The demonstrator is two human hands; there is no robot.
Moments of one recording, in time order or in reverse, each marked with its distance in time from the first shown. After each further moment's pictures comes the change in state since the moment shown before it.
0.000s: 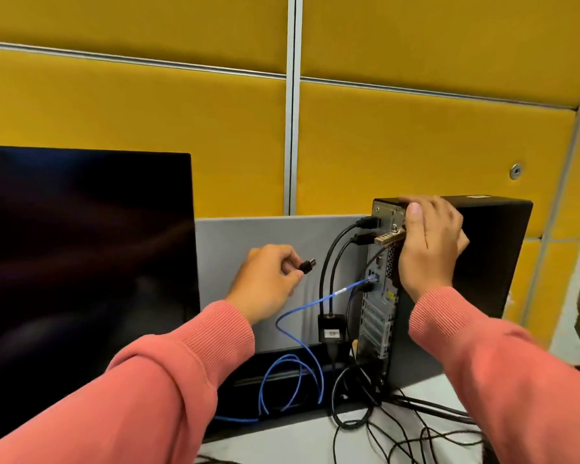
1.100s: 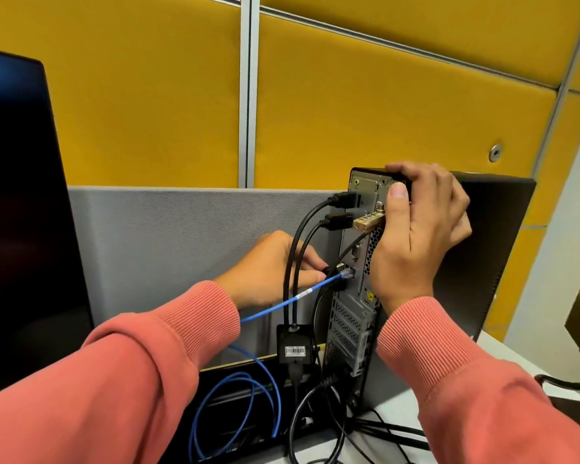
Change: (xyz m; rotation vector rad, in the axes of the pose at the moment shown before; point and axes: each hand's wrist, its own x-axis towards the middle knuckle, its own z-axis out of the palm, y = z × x) left_hand 0.081 -0.016 0.085 -0.208 -0.327 0.225; right_hand -0.002 0.020 0.030 0.032 0.222 -0.140
